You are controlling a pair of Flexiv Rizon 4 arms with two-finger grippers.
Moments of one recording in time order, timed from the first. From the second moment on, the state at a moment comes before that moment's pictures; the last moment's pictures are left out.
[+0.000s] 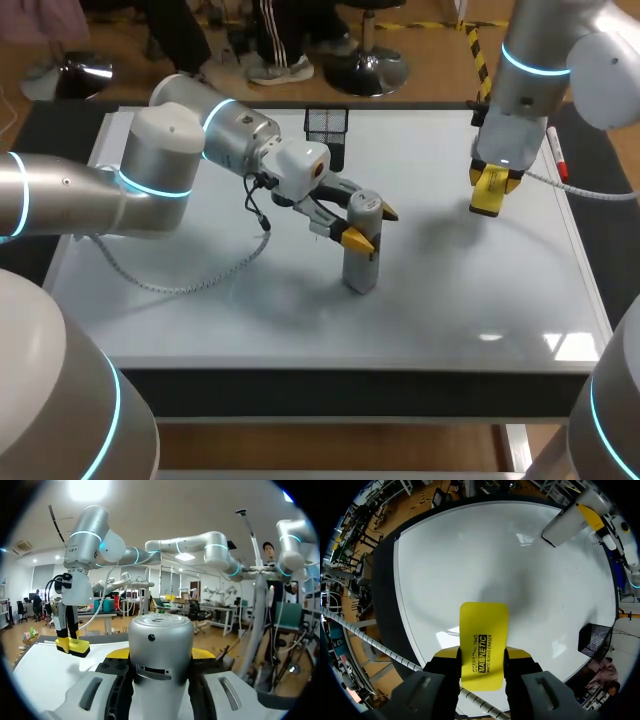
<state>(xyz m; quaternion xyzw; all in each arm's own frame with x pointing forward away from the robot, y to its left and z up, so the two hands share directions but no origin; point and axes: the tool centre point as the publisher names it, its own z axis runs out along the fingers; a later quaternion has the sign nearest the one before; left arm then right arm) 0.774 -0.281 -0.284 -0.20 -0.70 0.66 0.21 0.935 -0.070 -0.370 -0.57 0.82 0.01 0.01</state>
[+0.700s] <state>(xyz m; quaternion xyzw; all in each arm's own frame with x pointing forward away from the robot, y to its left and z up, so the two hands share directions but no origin) 0.780 -0.275 -0.276 -0.22 -0.70 0.65 0.21 0.935 -0.070 -0.370 -0.57 0.82 0.01 0.01</state>
